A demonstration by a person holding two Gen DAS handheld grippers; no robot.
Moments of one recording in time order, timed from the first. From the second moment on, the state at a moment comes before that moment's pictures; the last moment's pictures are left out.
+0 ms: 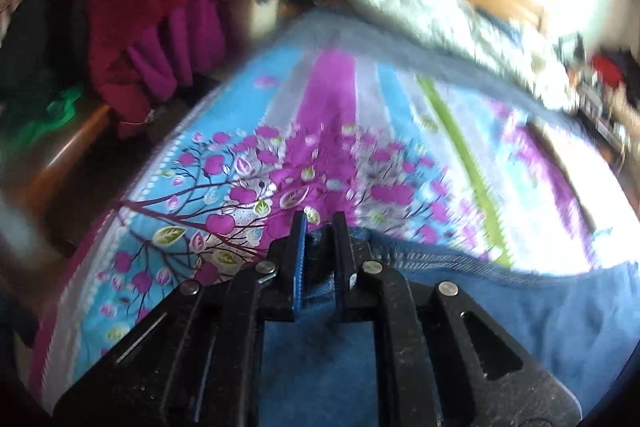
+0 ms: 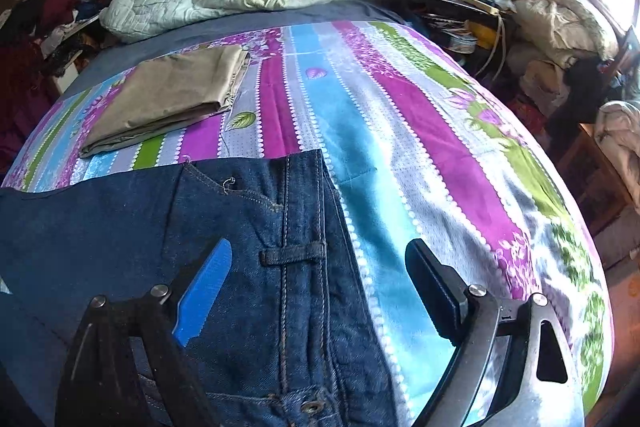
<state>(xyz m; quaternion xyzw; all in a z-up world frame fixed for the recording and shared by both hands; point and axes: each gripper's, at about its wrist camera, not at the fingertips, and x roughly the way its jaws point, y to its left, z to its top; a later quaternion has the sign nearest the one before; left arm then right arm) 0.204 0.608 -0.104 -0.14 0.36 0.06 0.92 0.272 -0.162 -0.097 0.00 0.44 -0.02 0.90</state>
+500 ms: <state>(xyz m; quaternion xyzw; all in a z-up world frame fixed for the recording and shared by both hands) 0.202 0.587 -0.093 -0.19 0.35 0.15 0.90 0.422 -0.186 -0.172 0.01 0.49 0.18 0.85</state>
